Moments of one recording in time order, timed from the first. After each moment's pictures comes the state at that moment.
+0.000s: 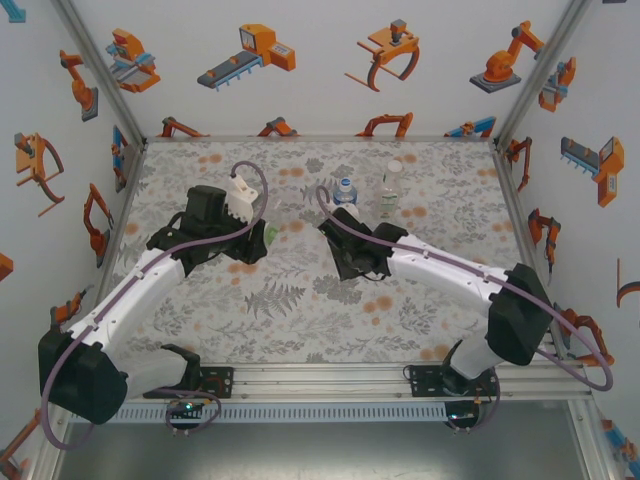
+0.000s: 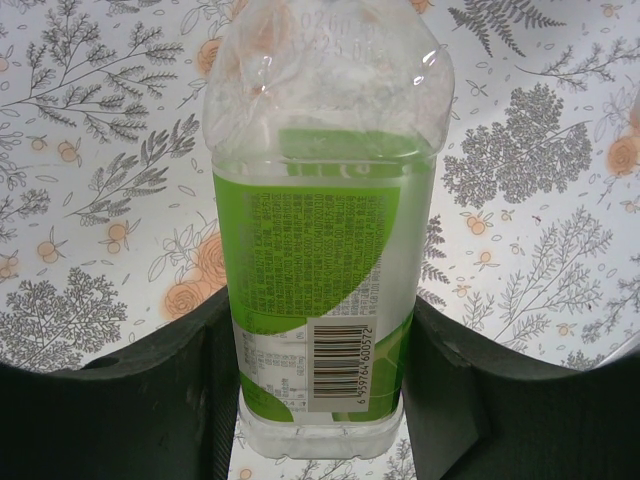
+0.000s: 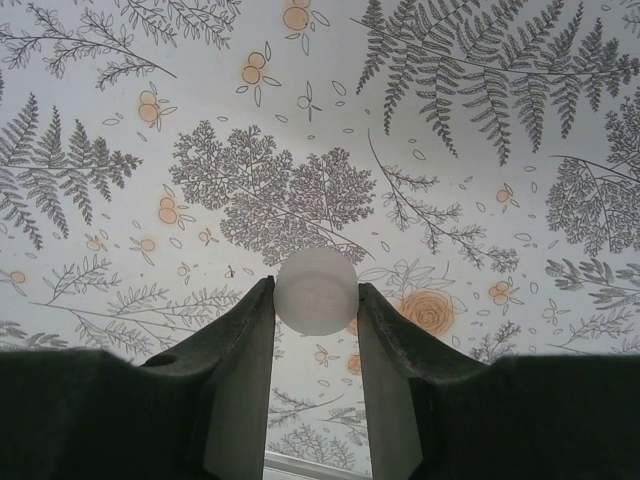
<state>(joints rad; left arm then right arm) -0.44 1.17 0.94 -0.52 0.25 0.07 0.91 1.52 1.17 -0.75 0.26 0.44</state>
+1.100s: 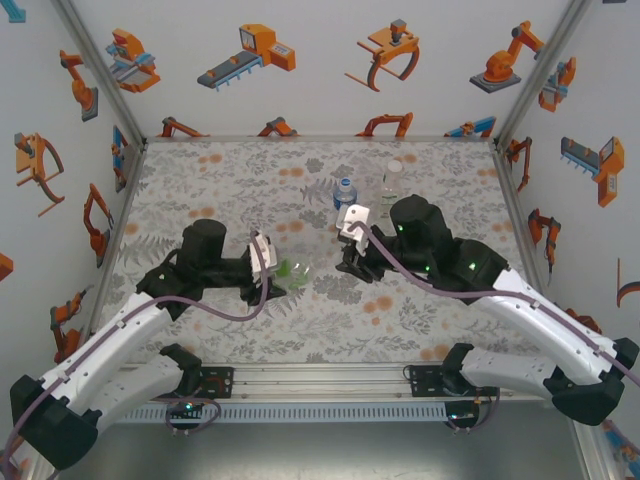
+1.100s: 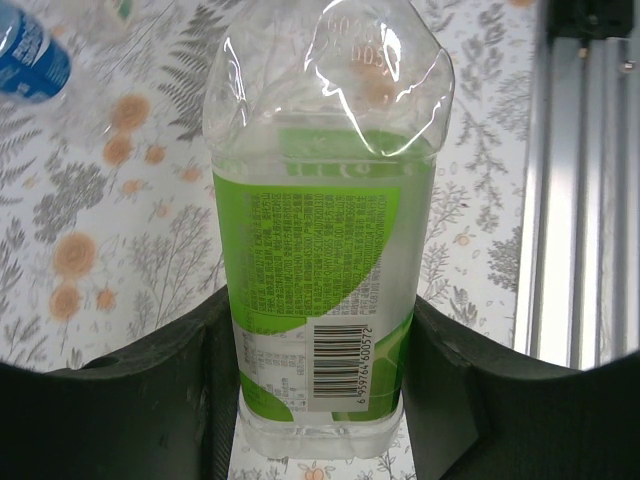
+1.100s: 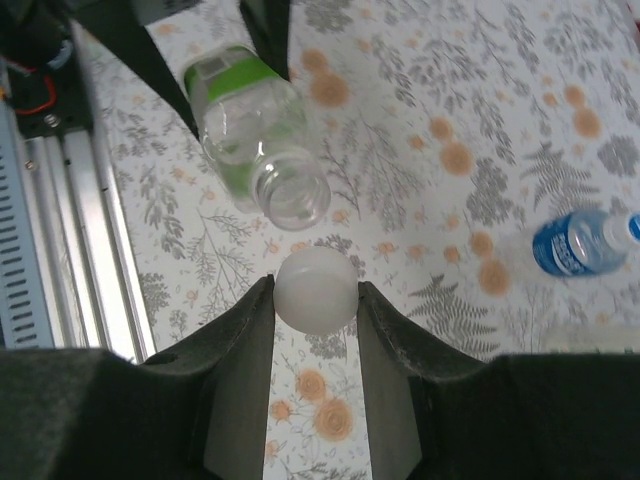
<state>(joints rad) -0.62 0.89 0.73 -0.44 0.69 0.55 0.91 1.04 1.19 -0.64 -0.32 -0.35</state>
